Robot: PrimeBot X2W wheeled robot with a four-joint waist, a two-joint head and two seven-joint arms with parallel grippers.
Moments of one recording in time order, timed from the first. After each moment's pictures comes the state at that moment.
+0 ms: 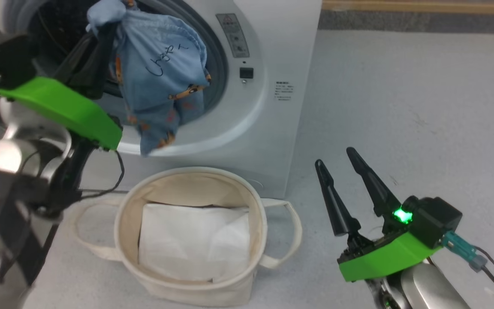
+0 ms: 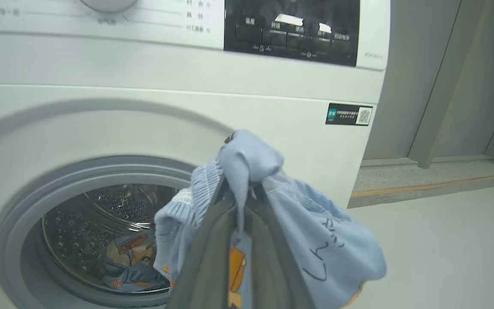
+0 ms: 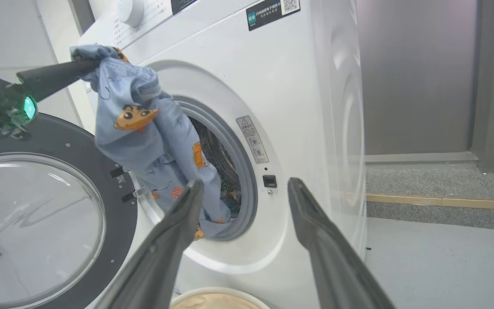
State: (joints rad) left arm -0.80 0.42 -0.37 0.13 -0.68 0.03 0.14; right arm -0.21 -0.14 0.36 -0.02 0.36 0.12 -0.23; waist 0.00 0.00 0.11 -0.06
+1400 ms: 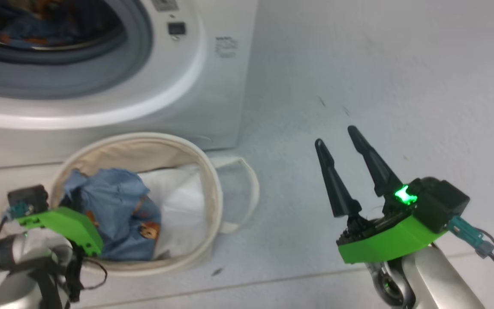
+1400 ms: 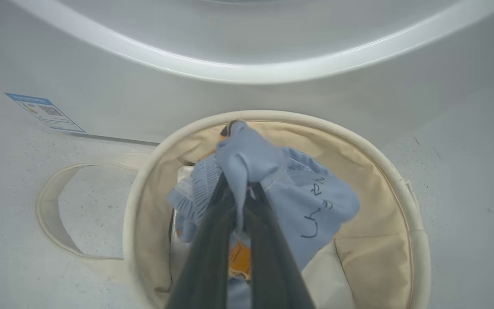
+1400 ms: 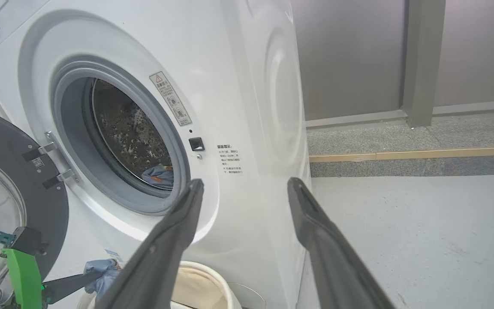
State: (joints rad) left arm -0.58 0.33 -0.39 0.86 -0.70 0.03 -0.12; right arm -0.26 -0.14 0.36 -0.04 0.37 0.12 -0.24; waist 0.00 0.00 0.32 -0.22
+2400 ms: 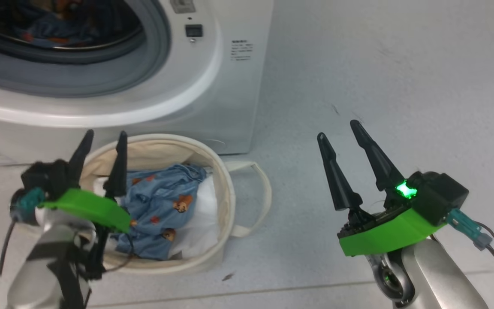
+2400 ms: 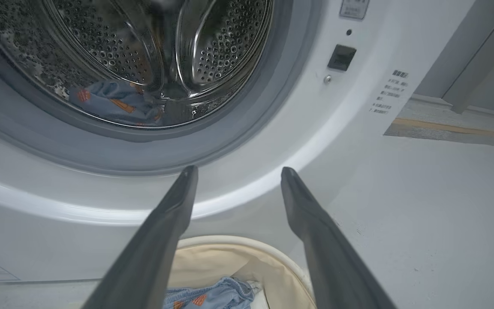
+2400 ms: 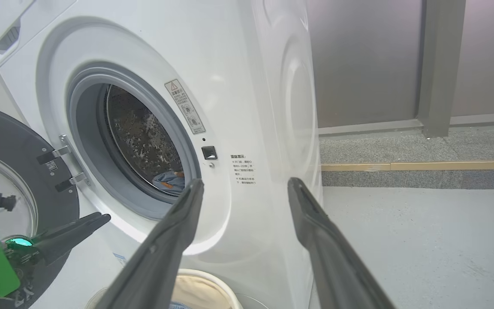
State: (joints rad) left arm -0.58 0.27 -0.29 0.61 -0.50 -0.08 -0.25; right arm -0.30 -0.14 0.35 0.00 0.36 0.12 -0.25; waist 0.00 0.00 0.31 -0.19
